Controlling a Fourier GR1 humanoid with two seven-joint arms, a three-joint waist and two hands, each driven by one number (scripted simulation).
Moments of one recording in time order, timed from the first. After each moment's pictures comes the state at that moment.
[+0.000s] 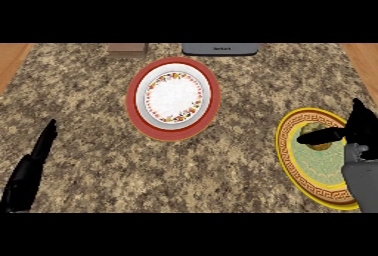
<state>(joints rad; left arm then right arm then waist) 0.09 0.54 -0.16 -1.46 0.09 0.27 -0.17 -0.28 -0.42 0.06 -1.49 0.62 -0.10 1.14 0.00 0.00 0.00</state>
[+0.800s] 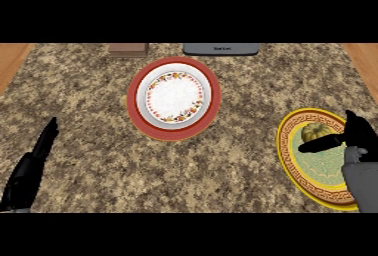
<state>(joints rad) 0.09 0.49 -0.11 -1.48 0.03 0.21 -0.14 -0.27 -0.38 -0.03 -1.38 0.58 0.01 1.07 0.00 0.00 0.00</state>
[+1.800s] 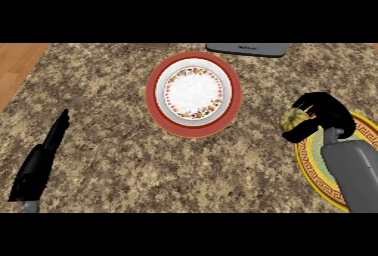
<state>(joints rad) 0.05 0.41 -0.06 -1.51 -0.06 0.11 -0.13 -0.42 -0.37 0.07 -1.25 0.64 0.15 0.69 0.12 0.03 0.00</state>
